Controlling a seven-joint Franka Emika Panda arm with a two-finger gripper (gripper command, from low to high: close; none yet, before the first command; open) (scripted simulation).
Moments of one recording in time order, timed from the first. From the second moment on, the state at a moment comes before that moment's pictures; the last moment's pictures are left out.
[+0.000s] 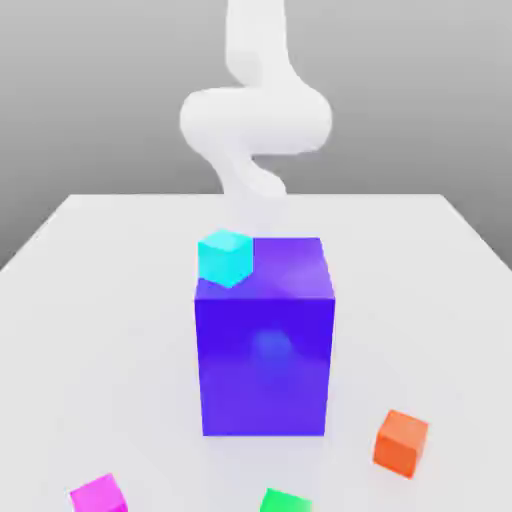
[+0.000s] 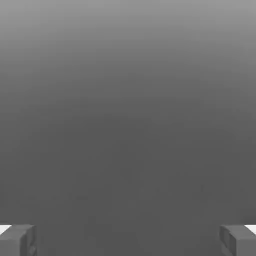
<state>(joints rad) -0.04 -0.71 0.01 -2.30 -0.01 2.33 0.86</state>
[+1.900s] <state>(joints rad) -0.09 0.39 0.13 -2.28 -0.11 2.67 1.34</state>
